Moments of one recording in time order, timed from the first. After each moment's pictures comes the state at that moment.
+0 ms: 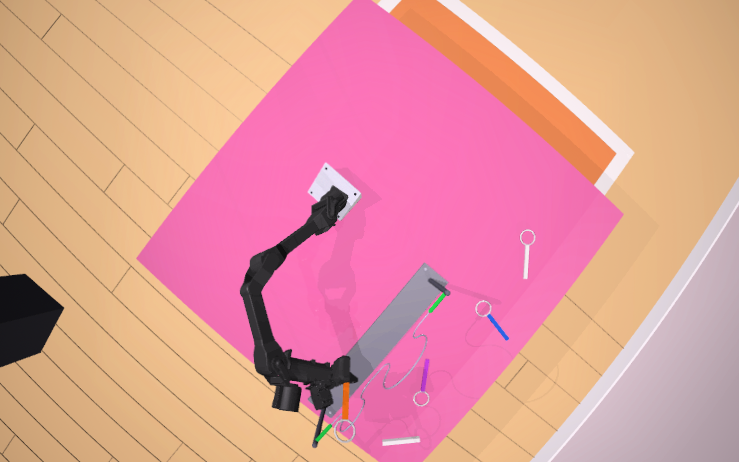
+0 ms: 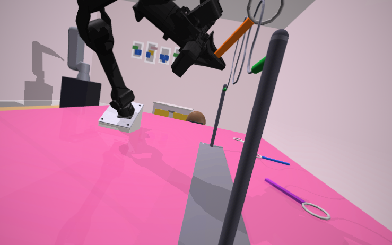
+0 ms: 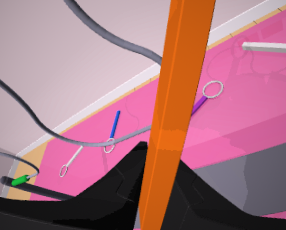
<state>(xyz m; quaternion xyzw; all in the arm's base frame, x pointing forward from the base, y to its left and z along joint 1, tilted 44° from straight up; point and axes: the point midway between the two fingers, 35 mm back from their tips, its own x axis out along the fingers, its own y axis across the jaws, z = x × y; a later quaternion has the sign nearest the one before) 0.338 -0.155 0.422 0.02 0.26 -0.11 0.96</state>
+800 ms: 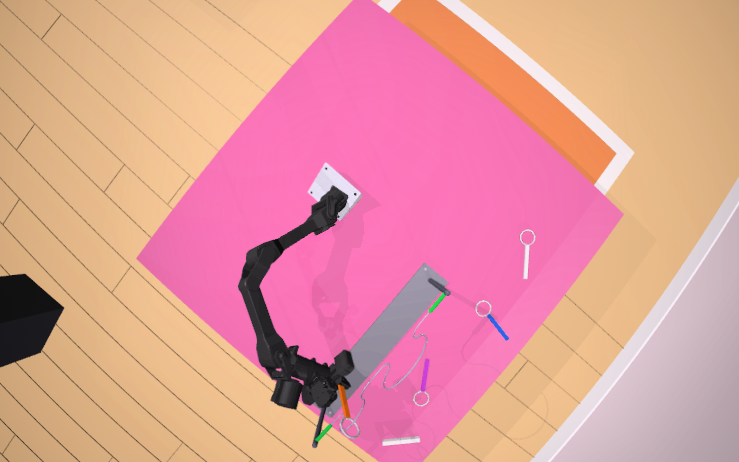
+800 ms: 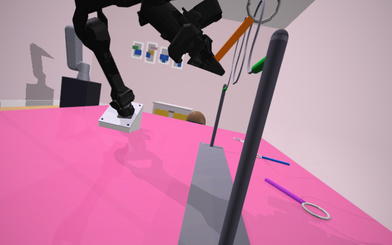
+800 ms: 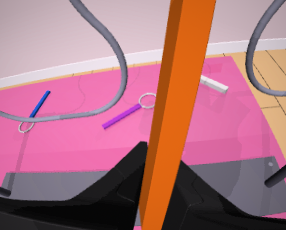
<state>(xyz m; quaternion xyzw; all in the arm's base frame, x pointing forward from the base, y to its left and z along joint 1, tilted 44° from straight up) 0.334 -0.185 0.428 -0.21 0.26 -0.18 0.93</state>
